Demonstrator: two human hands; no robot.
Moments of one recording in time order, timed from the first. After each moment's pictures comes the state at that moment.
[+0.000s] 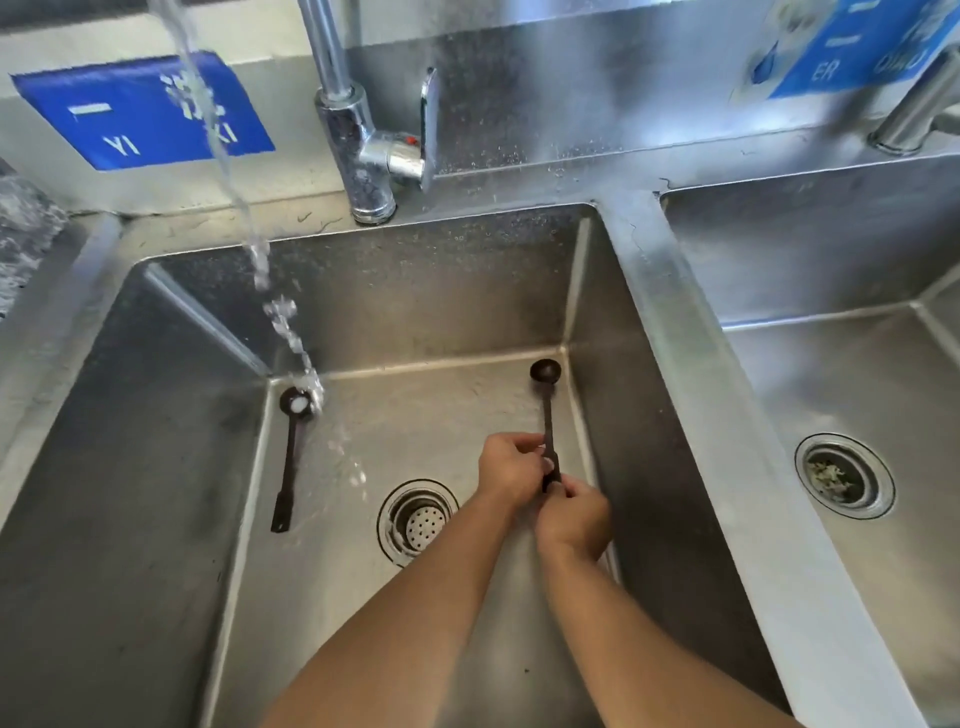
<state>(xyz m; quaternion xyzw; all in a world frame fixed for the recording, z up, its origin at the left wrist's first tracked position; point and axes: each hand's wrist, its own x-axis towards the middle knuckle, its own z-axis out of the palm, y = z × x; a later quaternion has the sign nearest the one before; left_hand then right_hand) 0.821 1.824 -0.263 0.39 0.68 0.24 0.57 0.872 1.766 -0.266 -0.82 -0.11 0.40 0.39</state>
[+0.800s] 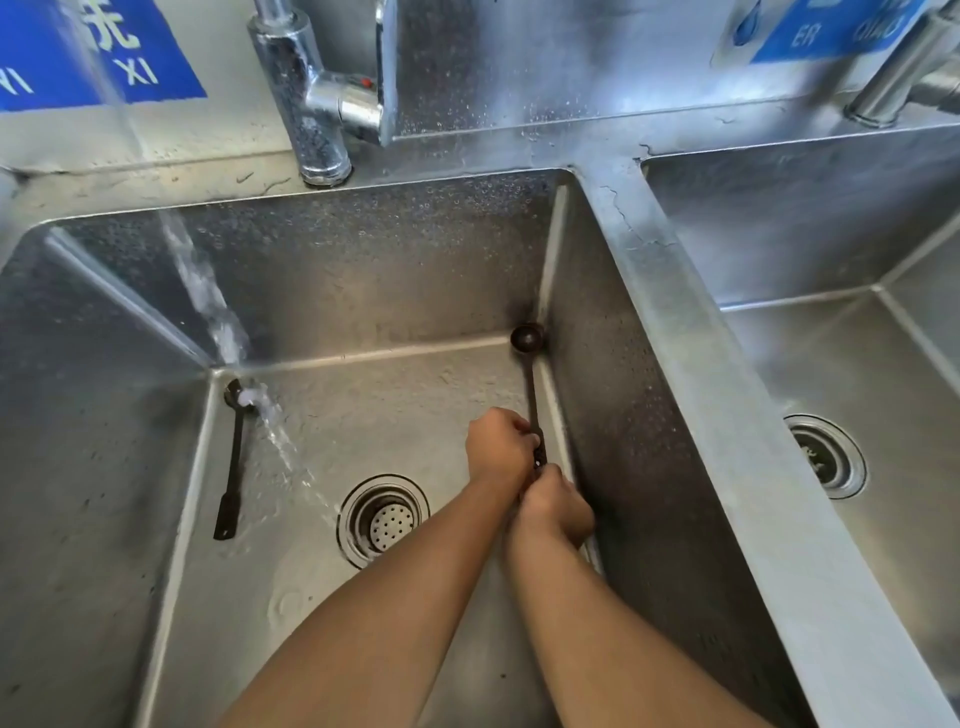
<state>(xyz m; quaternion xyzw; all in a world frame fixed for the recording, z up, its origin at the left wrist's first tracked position) 0.844 1.847 -0.296 0.56 0.70 0.18 0.41 0.873 1.785 -0.276 -0.76 0.19 0.39 0.49</state>
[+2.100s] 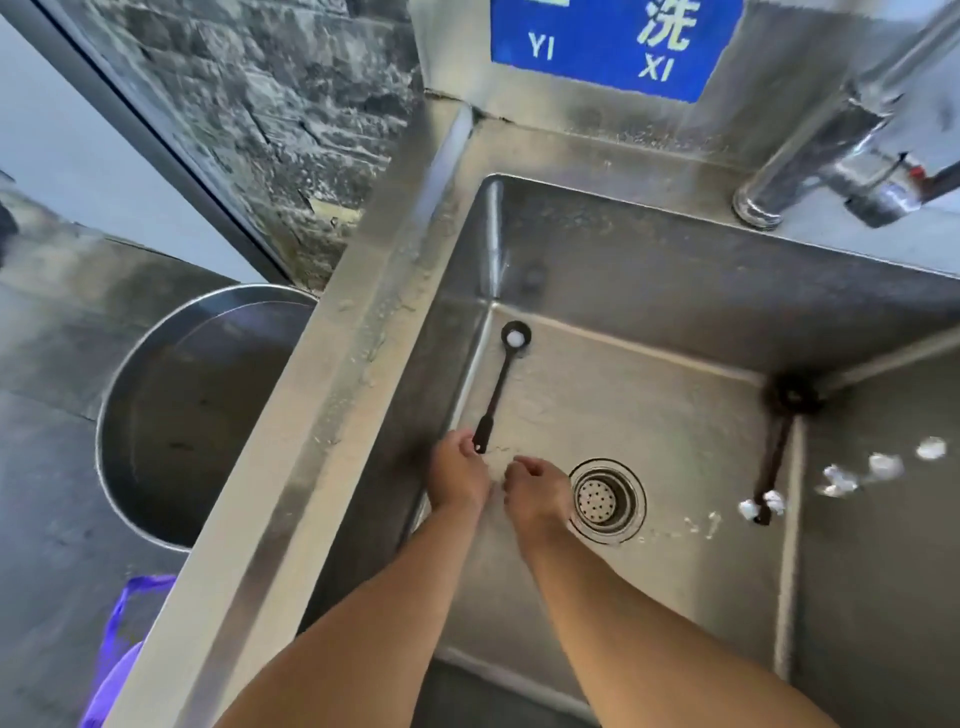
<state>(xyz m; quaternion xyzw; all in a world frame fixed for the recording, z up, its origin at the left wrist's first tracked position) 0.529 1.774 -0.253 0.20 0.85 0.33 0.37 0.612 1.774 -0.236 -0.77 -0.28 0.55 0.16</state>
